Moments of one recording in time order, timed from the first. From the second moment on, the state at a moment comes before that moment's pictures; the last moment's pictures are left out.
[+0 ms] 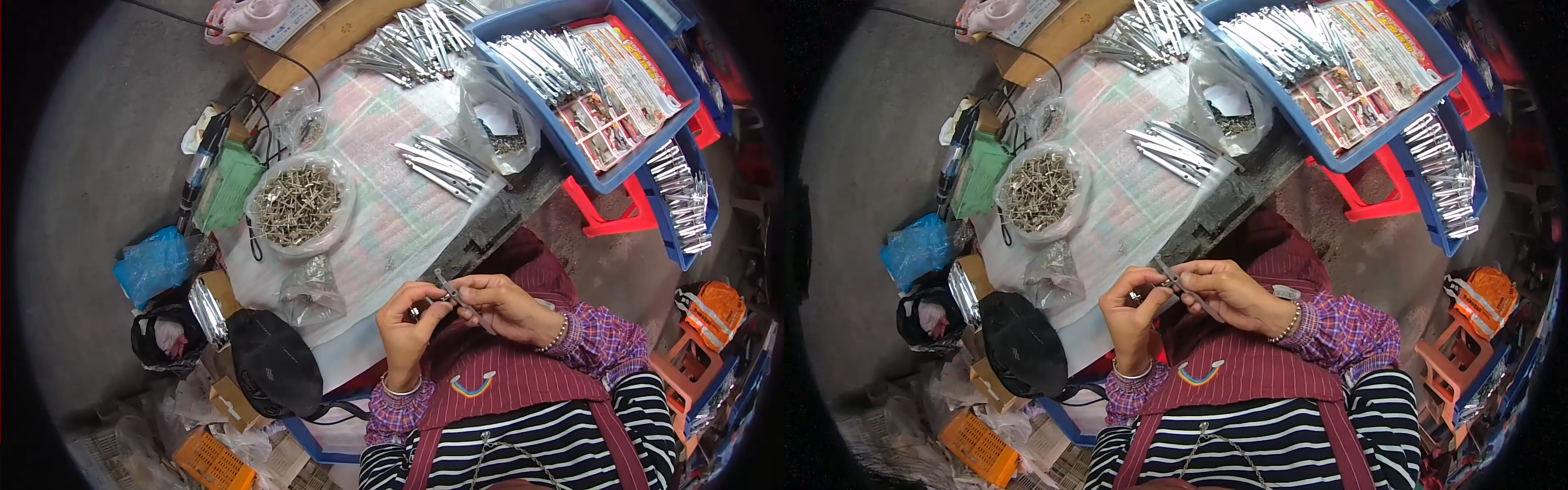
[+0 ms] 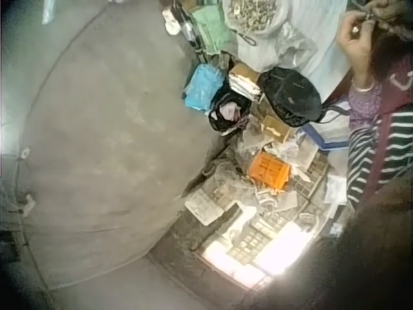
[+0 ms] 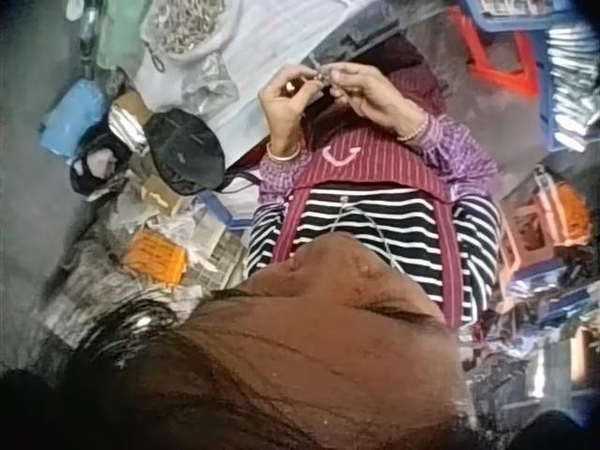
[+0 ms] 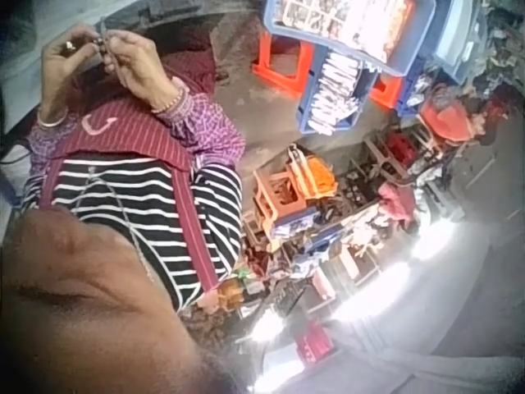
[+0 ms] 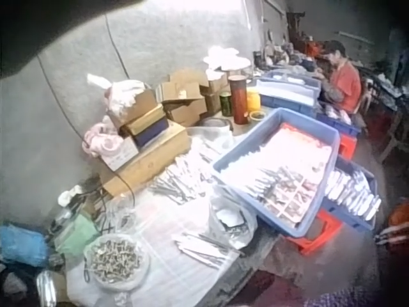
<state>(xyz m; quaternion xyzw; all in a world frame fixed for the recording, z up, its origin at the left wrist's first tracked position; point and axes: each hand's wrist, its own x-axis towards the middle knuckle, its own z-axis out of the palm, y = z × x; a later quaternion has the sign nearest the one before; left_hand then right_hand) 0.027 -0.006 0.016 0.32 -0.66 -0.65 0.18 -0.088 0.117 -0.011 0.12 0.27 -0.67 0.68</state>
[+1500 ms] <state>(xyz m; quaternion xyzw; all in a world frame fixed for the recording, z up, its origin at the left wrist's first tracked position) 0.031 -0.014 0.014 0.32 -0.54 -0.77 0.08 -0.099 0.123 -0.012 0.06 0.28 -0.59 0.76</state>
